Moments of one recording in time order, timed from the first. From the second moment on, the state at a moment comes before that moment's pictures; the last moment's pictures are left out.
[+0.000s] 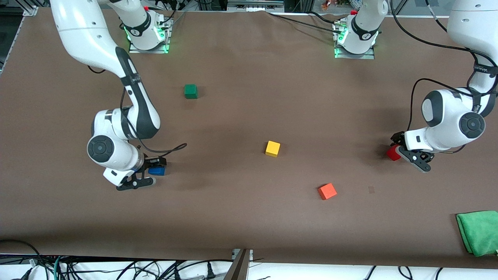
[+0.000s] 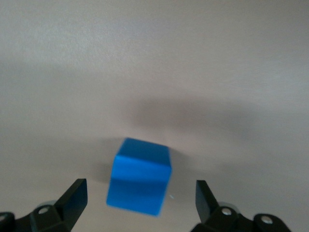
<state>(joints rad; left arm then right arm) 0.23 0.45 -0.07 -2.01 0.09 2.41 0.81 0.31 0.72 -0.13 -1.55 0.15 2.22 -0.04</state>
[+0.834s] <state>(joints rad) 0.24 0.45 -0.07 -2.08 0.10 2.48 0.82 0.29 0.75 -0.14 -1.54 0.26 2.23 -0.04</state>
